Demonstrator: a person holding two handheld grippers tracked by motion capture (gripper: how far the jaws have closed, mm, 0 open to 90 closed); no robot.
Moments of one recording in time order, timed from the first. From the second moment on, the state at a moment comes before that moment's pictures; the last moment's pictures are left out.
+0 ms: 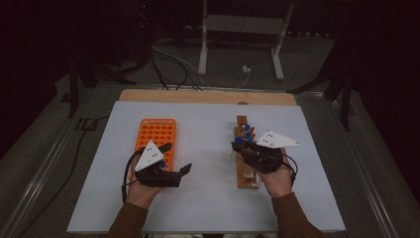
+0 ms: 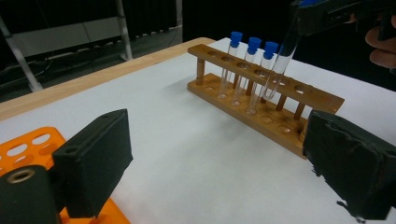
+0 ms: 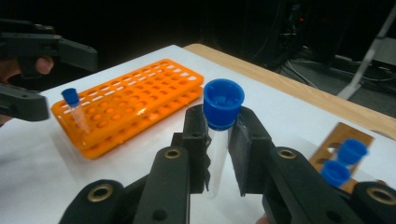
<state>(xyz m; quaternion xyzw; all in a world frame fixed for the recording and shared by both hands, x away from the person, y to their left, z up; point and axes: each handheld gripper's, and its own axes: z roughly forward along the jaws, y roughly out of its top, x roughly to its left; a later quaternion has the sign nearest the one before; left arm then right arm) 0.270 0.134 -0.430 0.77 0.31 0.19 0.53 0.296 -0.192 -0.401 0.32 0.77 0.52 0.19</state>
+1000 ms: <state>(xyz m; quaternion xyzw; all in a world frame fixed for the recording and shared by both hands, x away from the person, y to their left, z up) 0.272 0.087 -0.437 0.80 0.27 0.17 0.52 0.283 -0.126 -0.402 0.26 0.79 0.54 0.12</state>
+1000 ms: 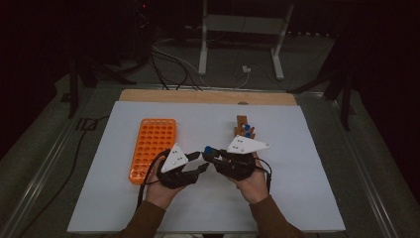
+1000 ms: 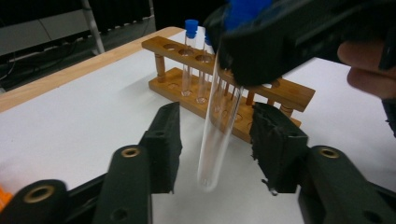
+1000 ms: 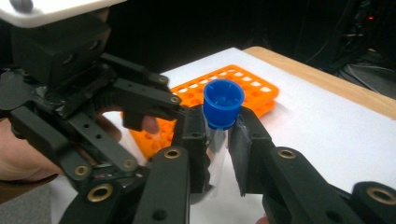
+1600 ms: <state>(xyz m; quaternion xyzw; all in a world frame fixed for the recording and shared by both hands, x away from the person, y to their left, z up) 0.269 0.090 -0.436 0.80 0.25 0.18 0.51 0.283 -0.119 -0.406 0.26 0.80 0.53 0.11</state>
